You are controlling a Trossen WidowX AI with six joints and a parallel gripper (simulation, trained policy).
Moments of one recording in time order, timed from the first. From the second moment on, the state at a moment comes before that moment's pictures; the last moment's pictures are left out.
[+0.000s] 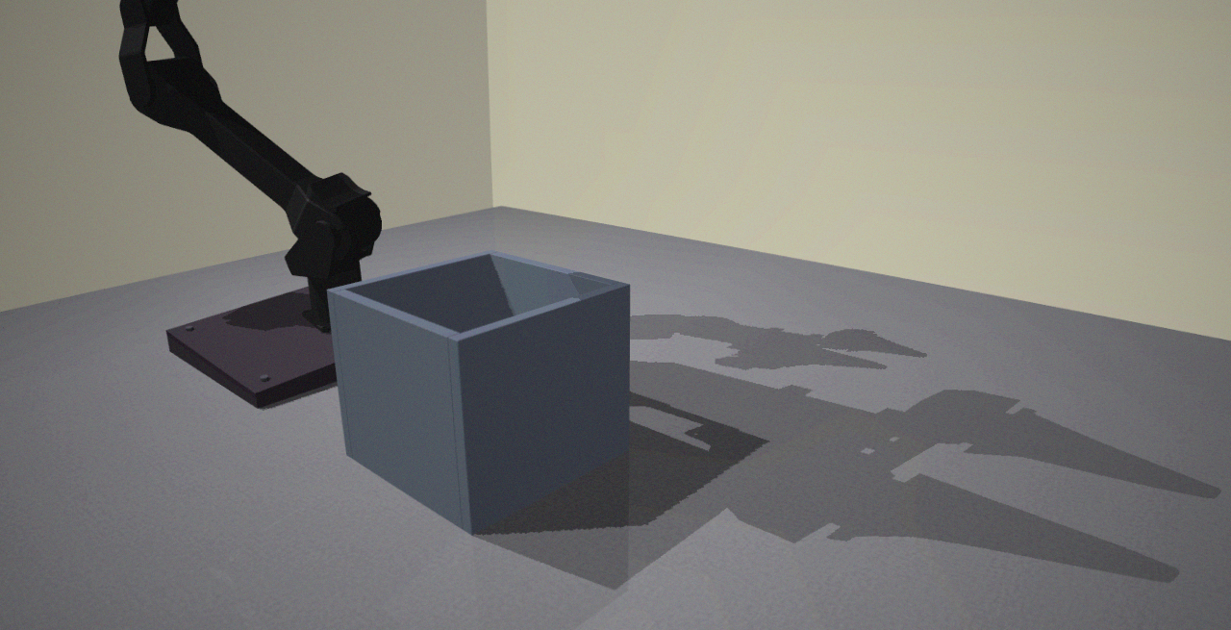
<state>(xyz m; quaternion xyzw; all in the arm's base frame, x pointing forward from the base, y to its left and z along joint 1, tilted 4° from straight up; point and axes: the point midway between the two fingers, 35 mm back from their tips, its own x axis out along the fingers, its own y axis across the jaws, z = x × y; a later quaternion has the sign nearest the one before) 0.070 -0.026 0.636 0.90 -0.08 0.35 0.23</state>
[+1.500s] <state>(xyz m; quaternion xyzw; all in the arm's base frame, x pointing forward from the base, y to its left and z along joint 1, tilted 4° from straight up) 0.247 0.103 0.318 0.79 0.34 -0.11 0.51</state>
